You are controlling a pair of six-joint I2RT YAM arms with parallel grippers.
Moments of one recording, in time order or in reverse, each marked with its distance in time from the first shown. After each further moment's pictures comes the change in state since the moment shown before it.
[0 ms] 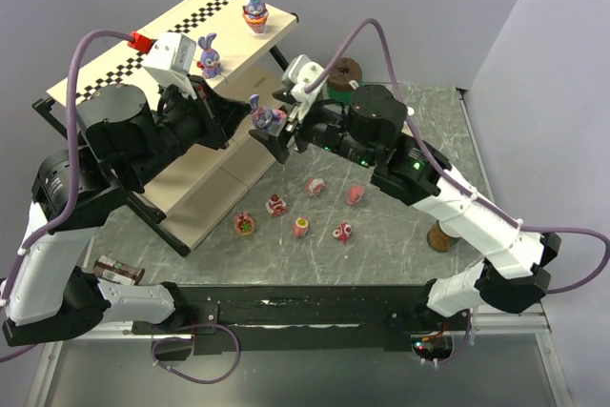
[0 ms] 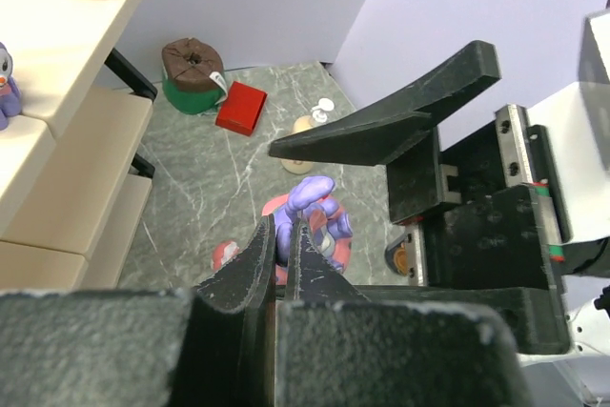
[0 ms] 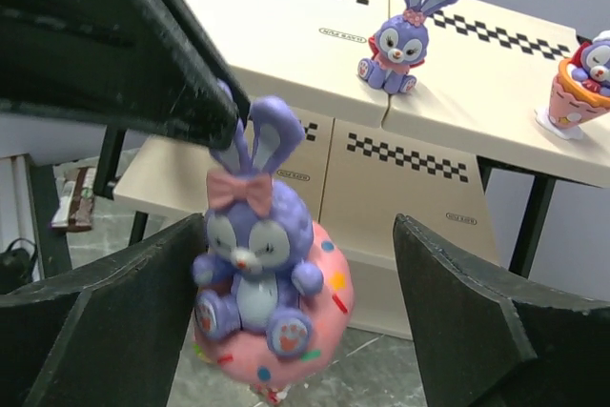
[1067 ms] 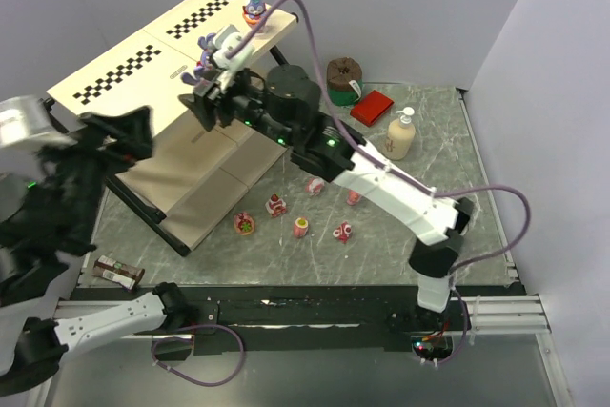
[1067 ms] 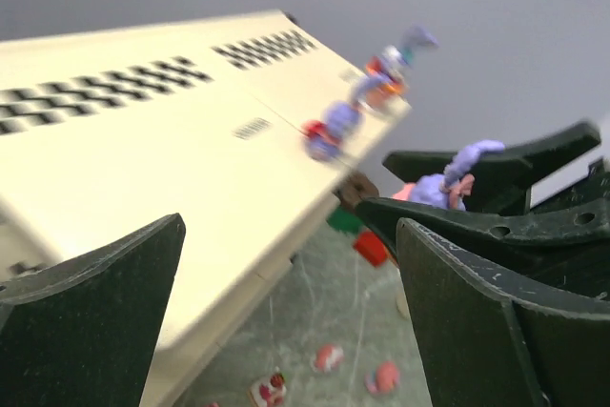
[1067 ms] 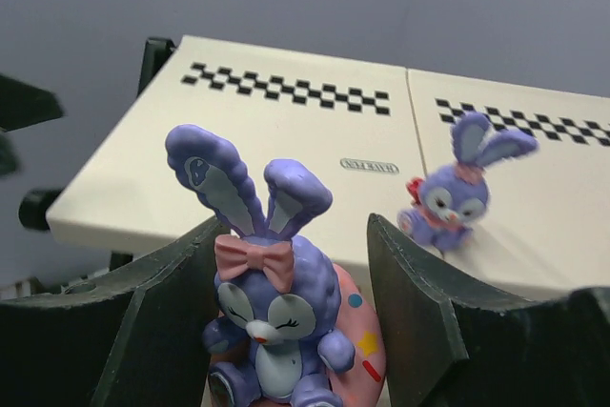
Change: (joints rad) left arm -0.001 -0.420 -0.439 0.288 -0.558 0.082; right arm 0.096 0.422 0.440 0.098 0.141 0.087
